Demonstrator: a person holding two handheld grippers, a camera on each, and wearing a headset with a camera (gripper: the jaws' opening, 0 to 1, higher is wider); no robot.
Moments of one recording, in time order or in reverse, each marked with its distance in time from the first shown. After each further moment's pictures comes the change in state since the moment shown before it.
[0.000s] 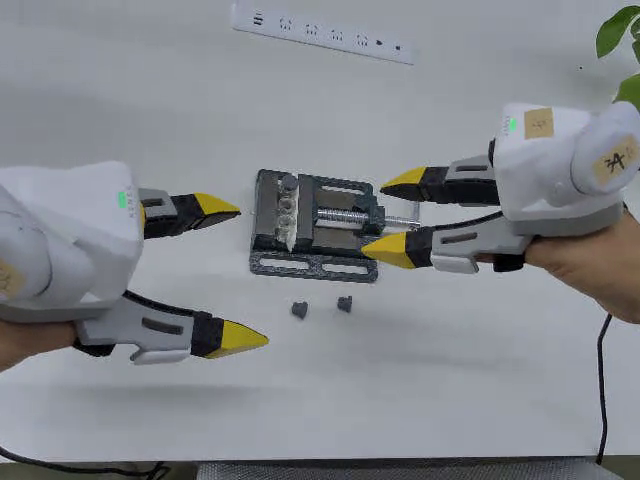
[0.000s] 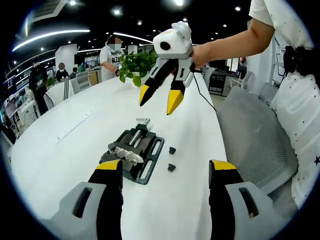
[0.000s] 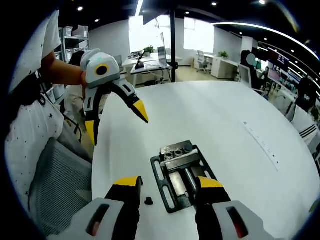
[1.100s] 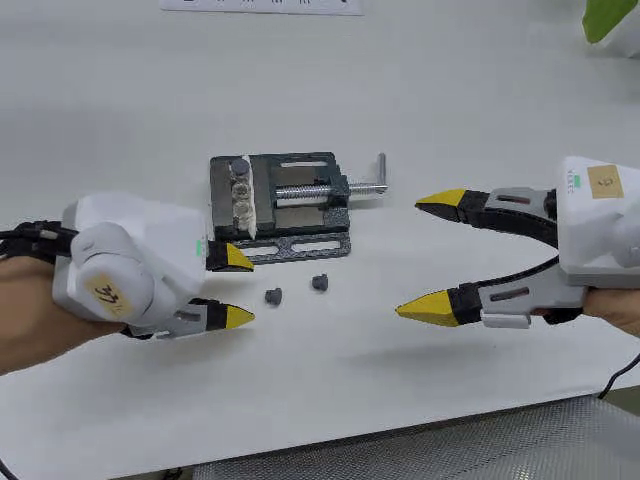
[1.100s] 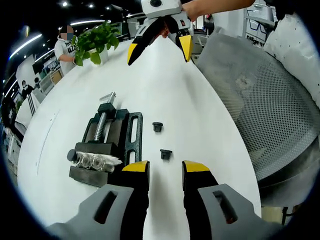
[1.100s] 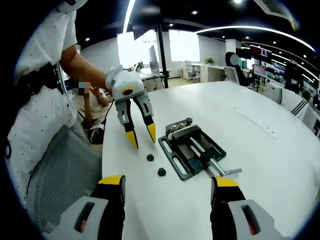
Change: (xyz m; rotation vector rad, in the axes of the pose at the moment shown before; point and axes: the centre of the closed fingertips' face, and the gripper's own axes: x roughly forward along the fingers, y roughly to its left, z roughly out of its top) left arm 0.080 -0.011 -0.060 0.280 0.303 -0.221; right arm -0.041 0.030 -0.076 0.117 -0.121 -0.033
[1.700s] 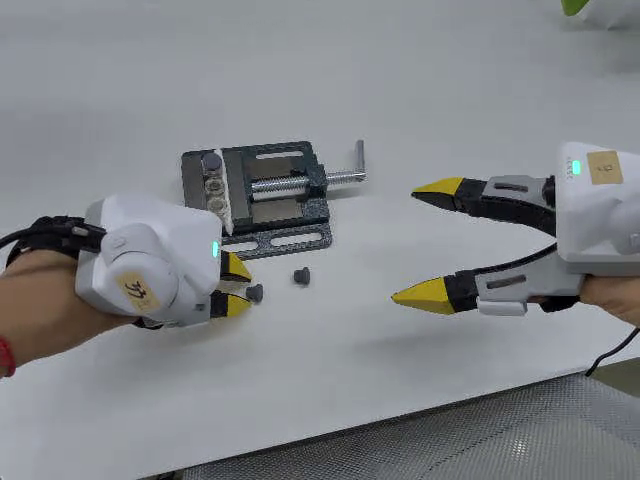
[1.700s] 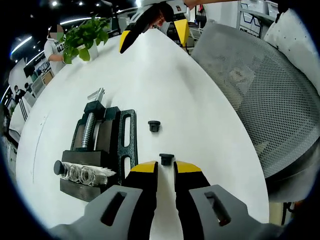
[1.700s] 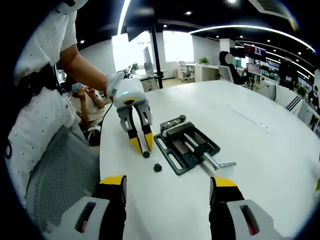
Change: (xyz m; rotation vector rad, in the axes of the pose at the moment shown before) left arm 0.022 0.001 -0.010 0.035 0.046 -0.055; right arm -0.006 -0.008 -0.006 0.030 -0.007 -0.040
